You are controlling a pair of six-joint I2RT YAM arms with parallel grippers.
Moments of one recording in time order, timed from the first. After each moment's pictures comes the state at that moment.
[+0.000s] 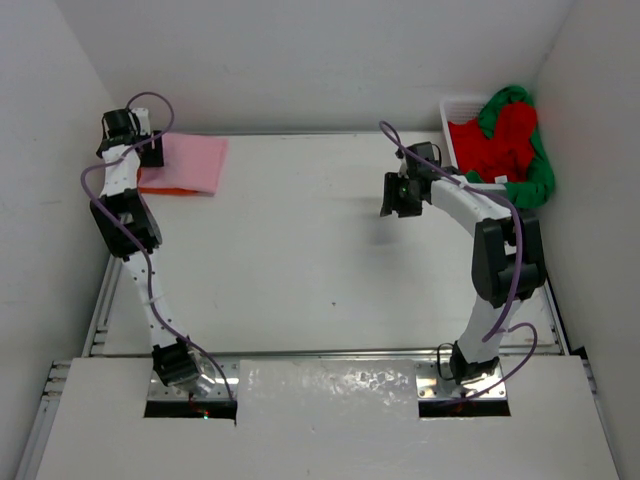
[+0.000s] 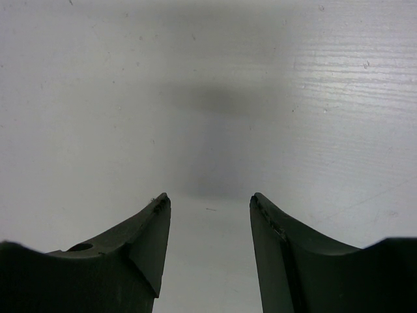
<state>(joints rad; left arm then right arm) 0.38 2.57 2.37 -0.59 0.06 0.27 0.21 1.84 1.32 -0.50 -0.13 0.25</state>
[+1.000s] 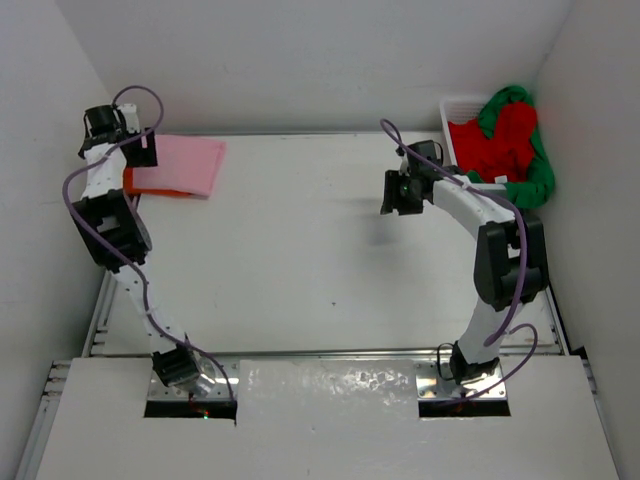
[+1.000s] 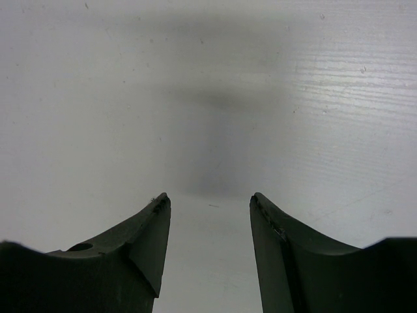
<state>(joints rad) 0.40 2.31 2.11 -0.57 0.12 0.23 0.21 1.82 1.32 -0.50 -0.13 0.23</state>
